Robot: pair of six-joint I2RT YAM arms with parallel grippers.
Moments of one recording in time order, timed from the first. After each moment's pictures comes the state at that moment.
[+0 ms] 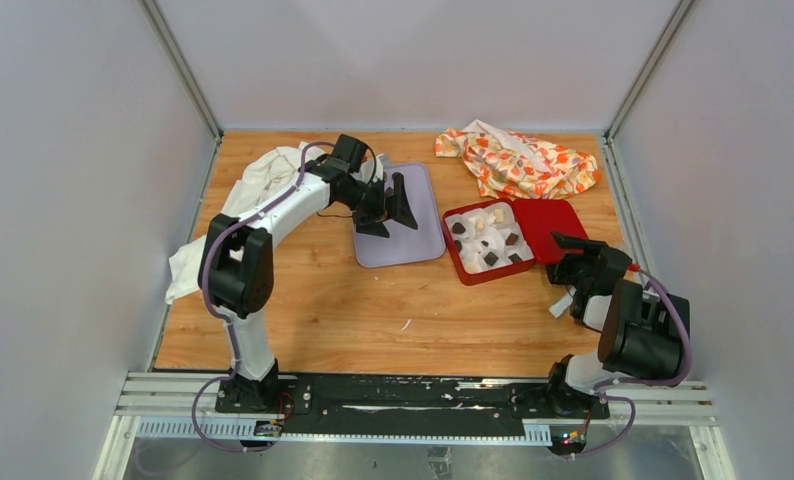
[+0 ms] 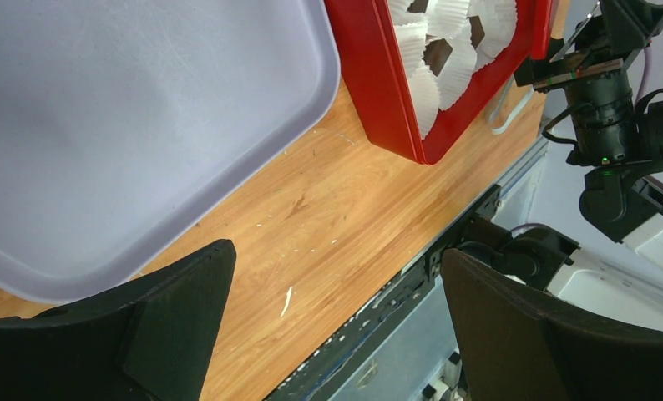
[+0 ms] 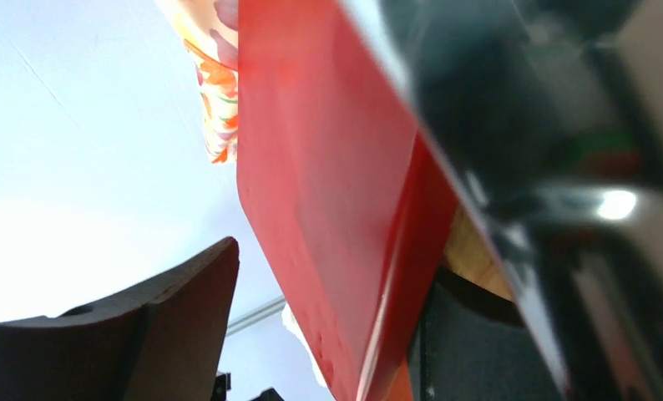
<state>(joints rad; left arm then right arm) -0.42 1.87 1.49 -0.63 0.64 -0.49 -0.36 1.44 0.24 0.74 -0.36 1.47</state>
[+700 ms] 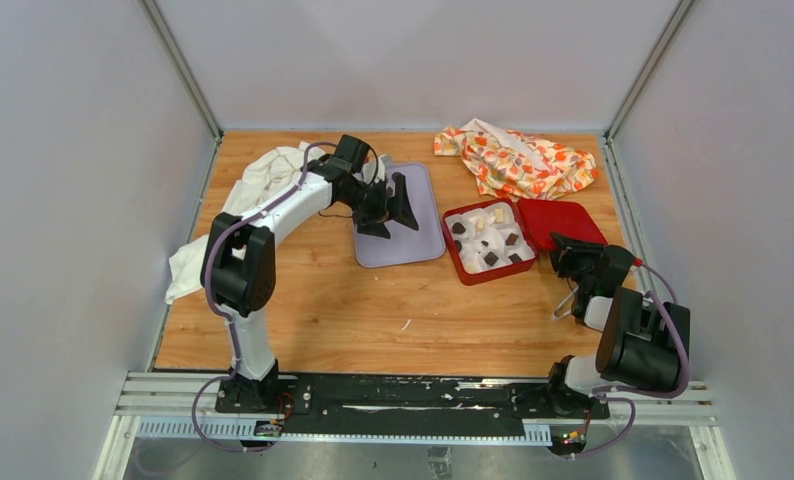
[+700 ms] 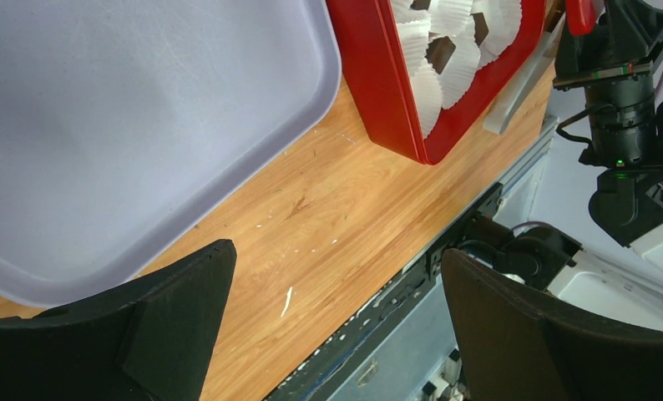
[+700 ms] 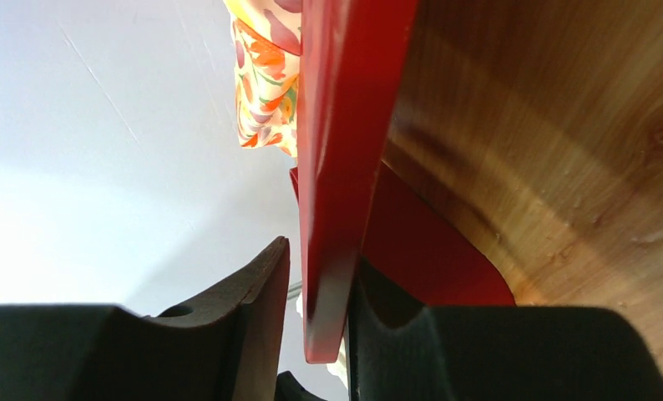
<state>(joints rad) -0.42 1.89 1.50 -0.64 0.64 -0.49 -0.36 1.39 0.25 0.76 -0.39 1.48</state>
